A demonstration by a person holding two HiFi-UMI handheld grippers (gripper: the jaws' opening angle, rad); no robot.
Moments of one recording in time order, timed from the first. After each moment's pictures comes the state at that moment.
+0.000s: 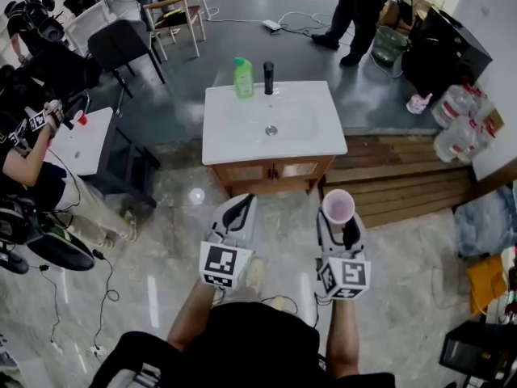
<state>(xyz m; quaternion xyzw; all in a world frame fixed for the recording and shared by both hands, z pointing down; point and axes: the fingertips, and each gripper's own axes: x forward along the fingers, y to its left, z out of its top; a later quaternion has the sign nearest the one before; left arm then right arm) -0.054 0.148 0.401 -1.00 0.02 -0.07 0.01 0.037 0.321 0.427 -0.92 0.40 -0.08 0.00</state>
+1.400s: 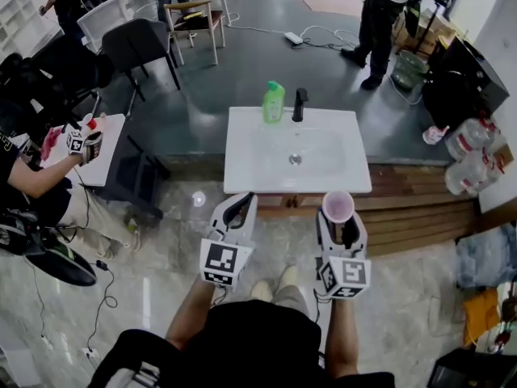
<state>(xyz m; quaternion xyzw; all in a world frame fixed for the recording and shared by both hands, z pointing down) -0.003 -0.006 0.393 -1.00 0.06 -0.05 0.02 0.099 0.160 0.419 -0.90 0.44 -0.07 0.00</state>
